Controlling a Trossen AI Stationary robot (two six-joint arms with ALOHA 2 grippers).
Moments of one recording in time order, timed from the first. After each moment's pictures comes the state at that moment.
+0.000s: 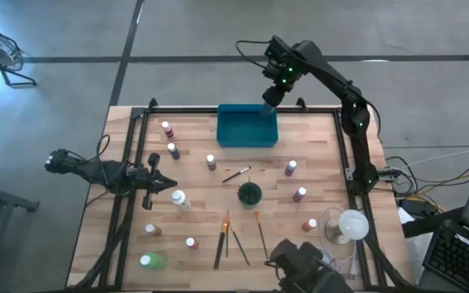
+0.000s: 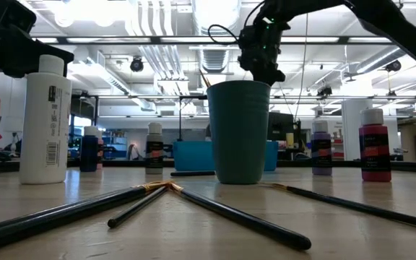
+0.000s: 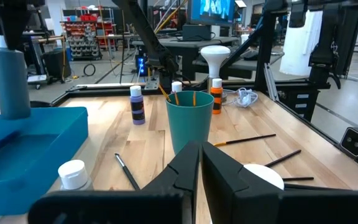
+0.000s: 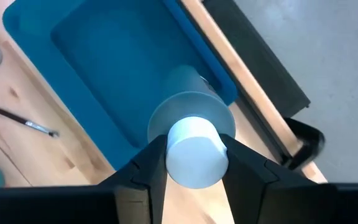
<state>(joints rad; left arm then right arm) -0.30 0.04 0.07 -0.13 -0.25 -0.01 -0.76 2.14 2.36 -1.54 -0.10 -0.09</state>
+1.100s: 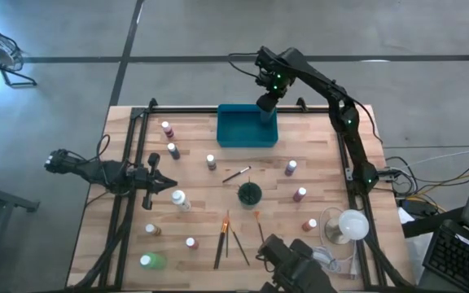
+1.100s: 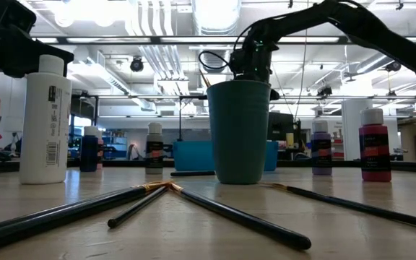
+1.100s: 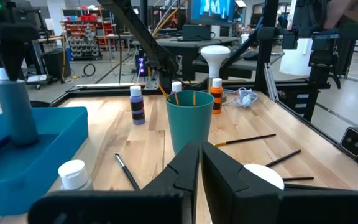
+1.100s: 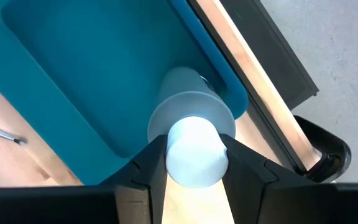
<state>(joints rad) -0.30 0.04 0.07 -0.13 -0.25 -0.01 -0.75 2.27 2.35 -1.51 -0.08 -0.09</state>
